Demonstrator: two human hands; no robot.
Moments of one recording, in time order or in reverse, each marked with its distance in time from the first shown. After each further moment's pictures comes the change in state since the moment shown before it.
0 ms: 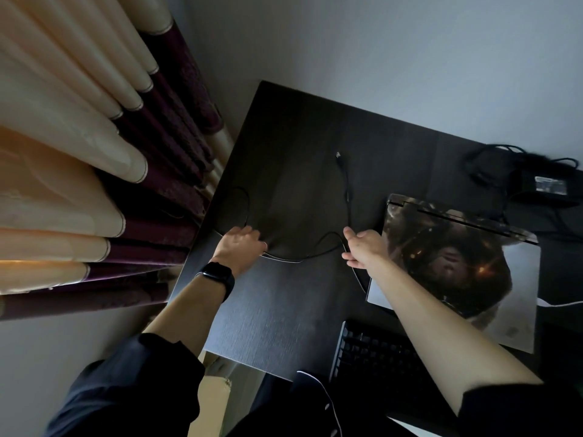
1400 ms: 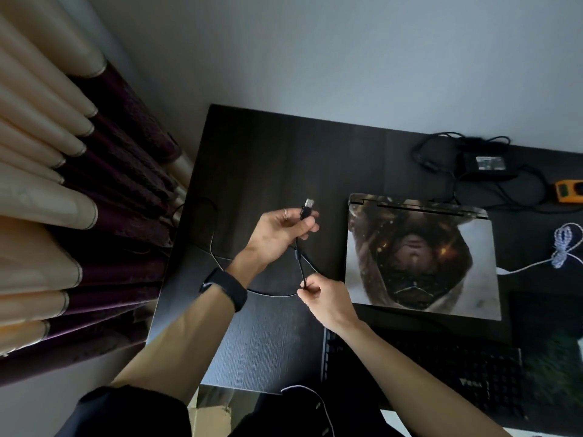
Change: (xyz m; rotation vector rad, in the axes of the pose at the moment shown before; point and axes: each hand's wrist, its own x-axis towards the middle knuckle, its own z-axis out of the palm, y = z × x) left_hand 0.020 0.076 -0.126 -1.817 0.165 0.052; right_hand -0.062 0.086 0.023 -0.245 -0.047 -0.469
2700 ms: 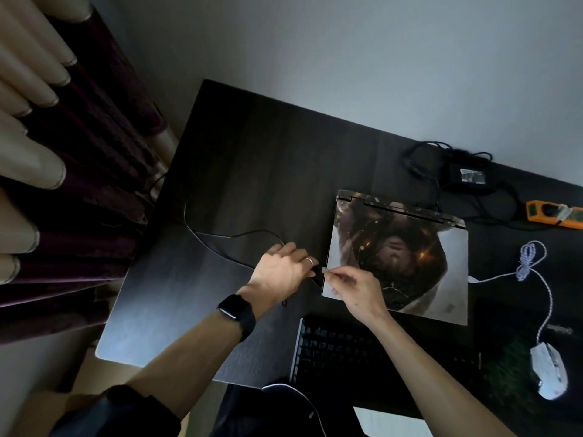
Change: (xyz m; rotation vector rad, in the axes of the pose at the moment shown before) left_hand -0.015 -0.104 0.043 1.375 0.038 0.691; right_hand -0.021 0.017 -0.085 0.139 0.108 0.060
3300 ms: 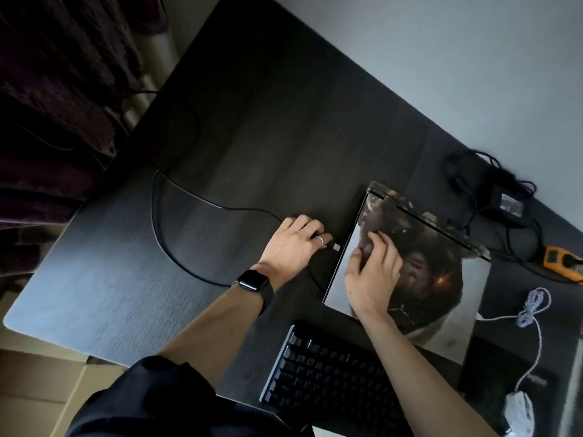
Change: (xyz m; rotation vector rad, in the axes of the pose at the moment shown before) left_hand 0.032 -0.023 0.119 -0.212 0.274 -0.177; right_hand 0.082 0.048 0.031 -0.699 0.500 -0.260
